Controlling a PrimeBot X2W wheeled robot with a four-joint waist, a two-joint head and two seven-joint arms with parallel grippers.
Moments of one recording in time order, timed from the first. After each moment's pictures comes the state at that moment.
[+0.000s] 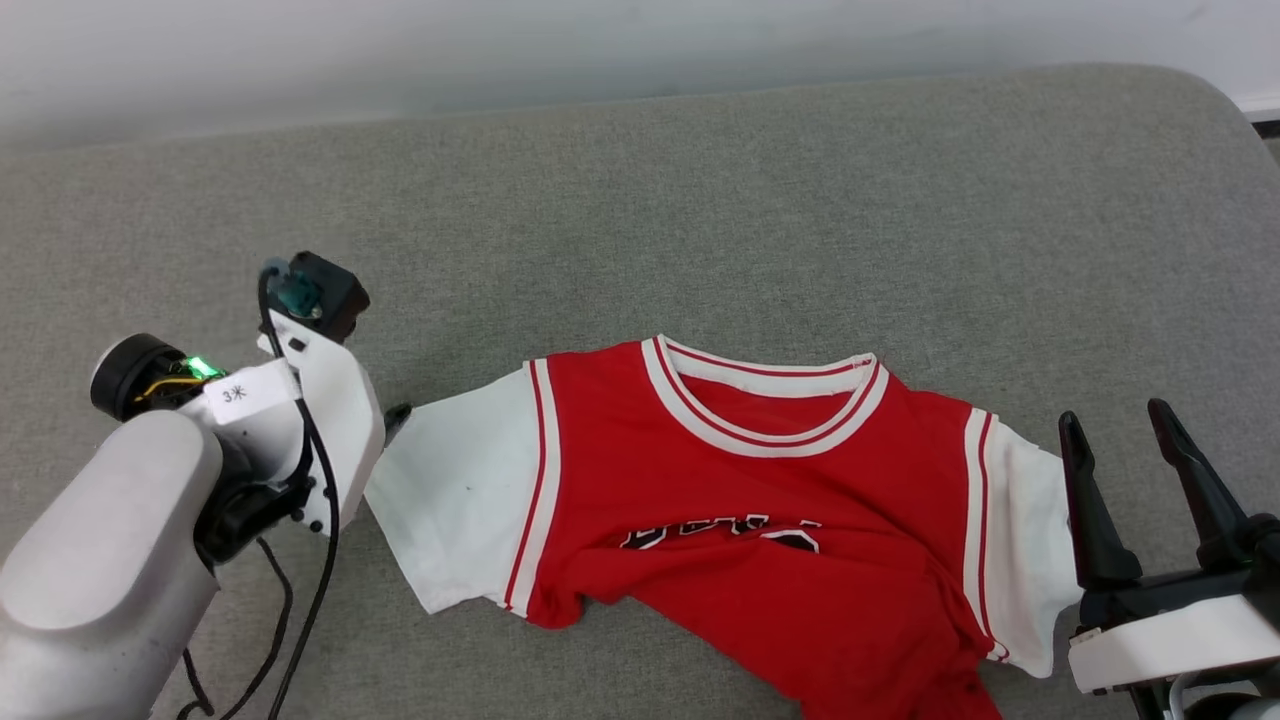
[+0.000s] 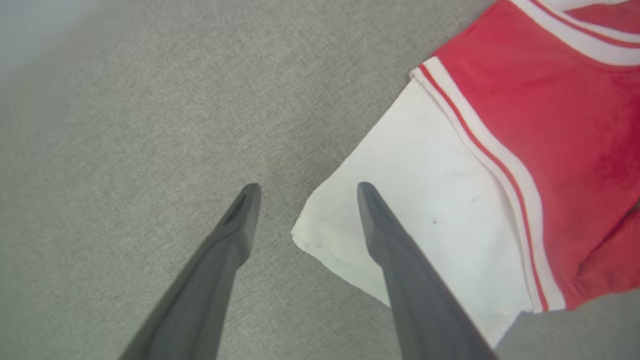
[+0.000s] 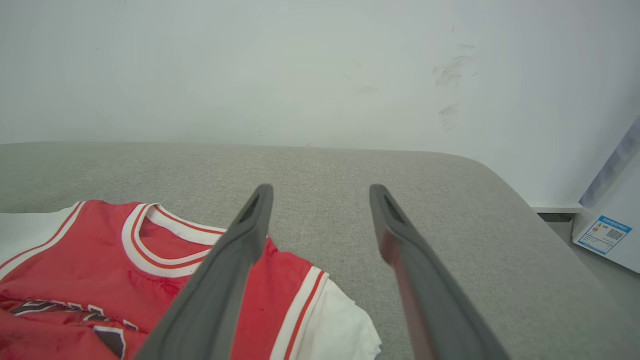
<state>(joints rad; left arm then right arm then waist) -0.64 0.62 -0.58 0.26 -0.63 -0.13 0.67 0.03 -0.14 -0.05 -0.15 0.16 0.13 -0.12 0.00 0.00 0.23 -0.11</state>
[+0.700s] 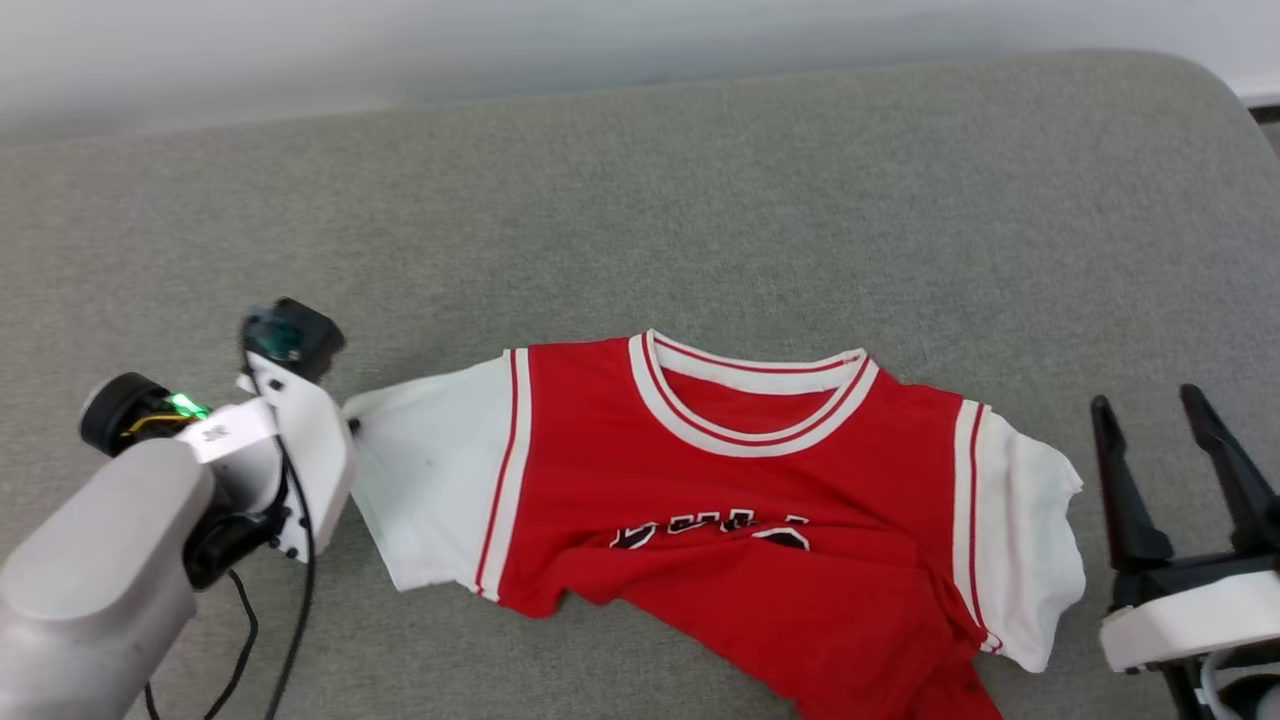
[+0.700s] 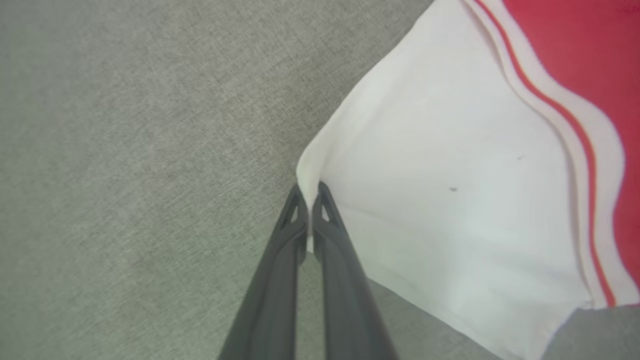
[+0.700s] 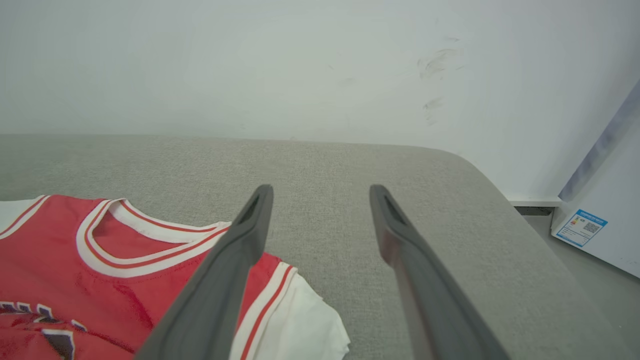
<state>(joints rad) -0.71 0.68 -0.82 0.46 -0.74 -0.12 0.46 -0.01 -0.18 -0.08 -0.10 0.17 0.13 -0.11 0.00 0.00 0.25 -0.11</state>
